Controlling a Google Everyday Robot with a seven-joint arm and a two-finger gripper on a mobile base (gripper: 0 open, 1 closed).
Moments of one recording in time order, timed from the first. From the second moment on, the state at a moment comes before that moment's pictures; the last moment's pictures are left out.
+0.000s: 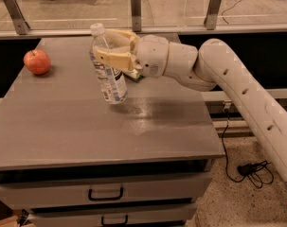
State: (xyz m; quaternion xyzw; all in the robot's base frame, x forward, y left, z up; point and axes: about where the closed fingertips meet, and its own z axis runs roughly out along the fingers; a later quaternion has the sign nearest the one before) arm 0.578 0.076 0.996 -0.47 0.44 0.44 0.62
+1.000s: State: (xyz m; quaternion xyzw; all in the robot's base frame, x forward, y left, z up) arm 0.574 0.051 0.980 -0.47 0.38 0.47 0.65
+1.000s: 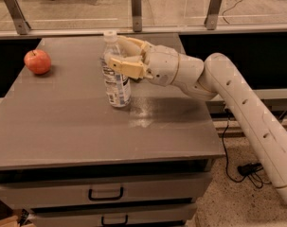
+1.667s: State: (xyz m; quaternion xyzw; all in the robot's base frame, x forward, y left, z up) arm 0.575 0.047 0.981 -0.46 0.37 0.47 0.65
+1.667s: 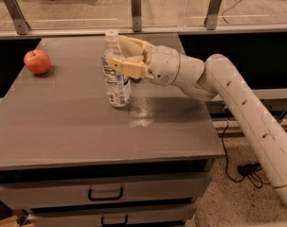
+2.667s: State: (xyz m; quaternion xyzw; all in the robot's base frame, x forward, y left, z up) arm 0.571 0.054 0.983 -0.47 0.37 0.47 0.65
